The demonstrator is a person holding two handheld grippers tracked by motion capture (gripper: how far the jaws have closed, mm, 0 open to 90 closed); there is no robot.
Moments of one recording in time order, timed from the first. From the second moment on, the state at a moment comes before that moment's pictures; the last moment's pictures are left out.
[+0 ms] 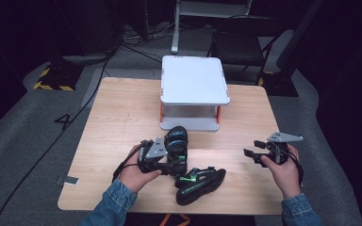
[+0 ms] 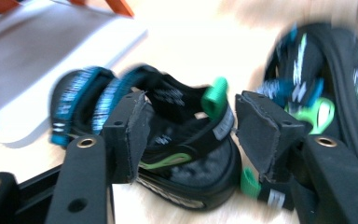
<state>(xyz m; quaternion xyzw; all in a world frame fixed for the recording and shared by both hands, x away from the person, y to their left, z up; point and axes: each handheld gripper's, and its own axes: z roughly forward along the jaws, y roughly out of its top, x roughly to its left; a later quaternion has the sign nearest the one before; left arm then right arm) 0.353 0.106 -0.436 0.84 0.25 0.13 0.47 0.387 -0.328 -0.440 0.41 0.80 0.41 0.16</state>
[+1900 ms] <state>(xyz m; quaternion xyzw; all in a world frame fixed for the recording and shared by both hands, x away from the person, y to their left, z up) 0.372 0.173 -0.426 0.80 0.39 0.17 0.43 0.346 -0.203 -0.416 0.23 0.85 0.47 0.04</state>
